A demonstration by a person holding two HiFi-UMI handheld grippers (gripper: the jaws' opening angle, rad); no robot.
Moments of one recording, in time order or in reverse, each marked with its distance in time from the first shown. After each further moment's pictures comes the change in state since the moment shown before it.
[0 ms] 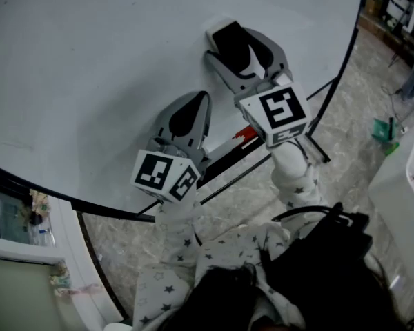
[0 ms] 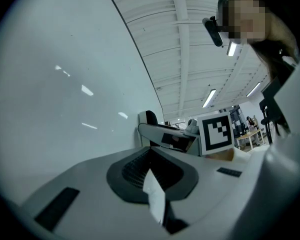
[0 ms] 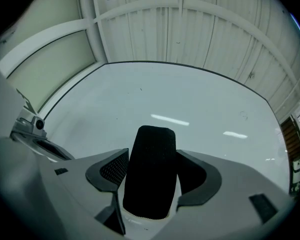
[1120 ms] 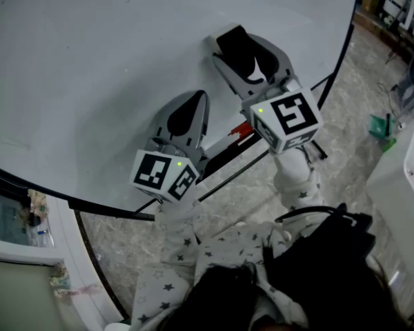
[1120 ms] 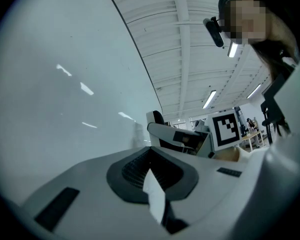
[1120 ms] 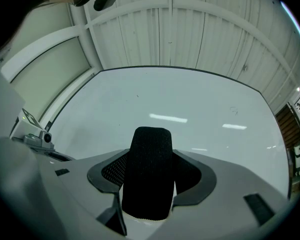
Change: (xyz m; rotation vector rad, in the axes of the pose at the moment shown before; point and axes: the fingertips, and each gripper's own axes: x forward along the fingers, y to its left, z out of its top) left arm -0.002 -0.008 -0.002 -0.015 -0.004 0.002; right arm -0.029 -0.002 0.003 0.089 -0.003 0.010
